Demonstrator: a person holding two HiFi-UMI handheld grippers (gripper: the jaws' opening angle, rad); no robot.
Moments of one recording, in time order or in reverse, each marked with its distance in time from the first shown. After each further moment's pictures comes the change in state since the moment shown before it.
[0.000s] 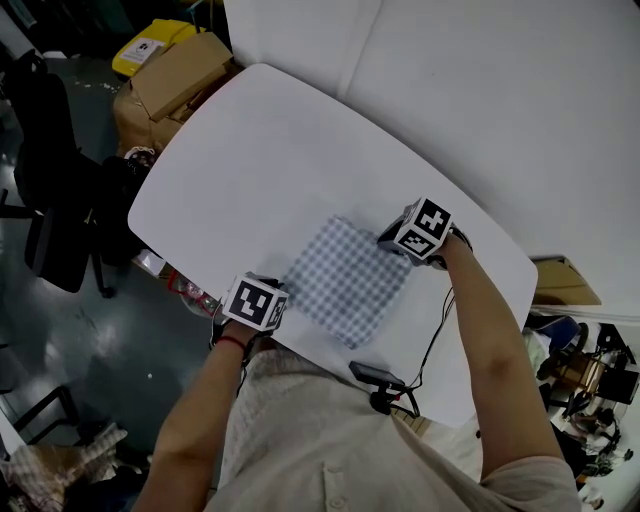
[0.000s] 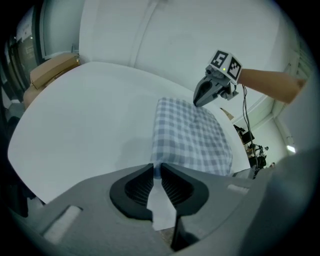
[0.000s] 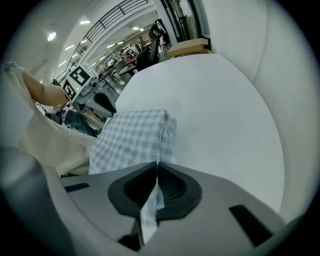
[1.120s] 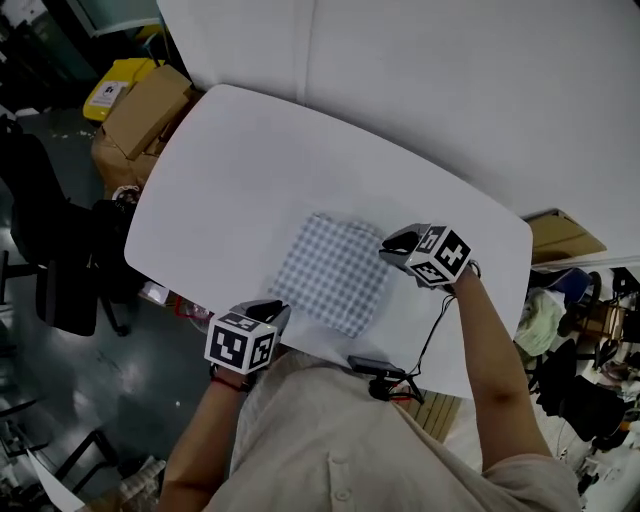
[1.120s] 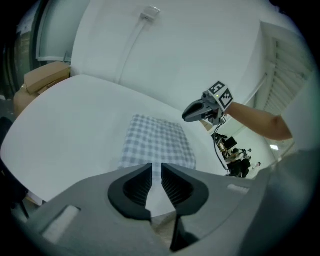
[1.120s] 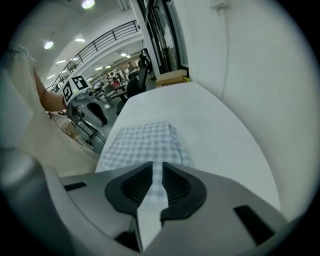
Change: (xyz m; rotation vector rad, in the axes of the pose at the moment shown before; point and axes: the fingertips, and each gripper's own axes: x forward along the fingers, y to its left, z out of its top) left arm -0.056 -0.056 0.003 0.043 -0.144 -0.169; right arm -0.049 0.052 -0.029 0.142 -0.300 -0.178
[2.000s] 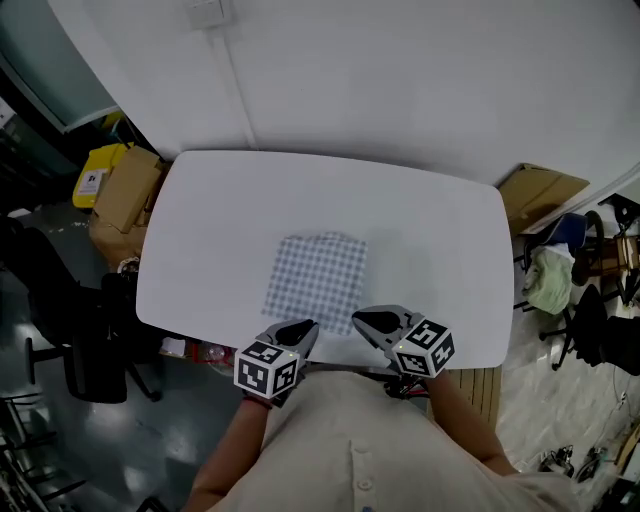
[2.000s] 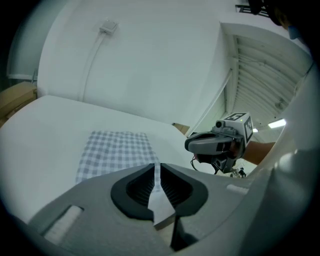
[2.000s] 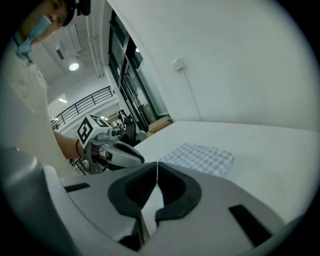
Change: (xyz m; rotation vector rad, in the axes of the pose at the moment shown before) left arm 0.007 -0.105 0.008 0.241 -0.137 -0.193; right arm -0.055 0.163 -0.018 0.405 -0.650 -0.126
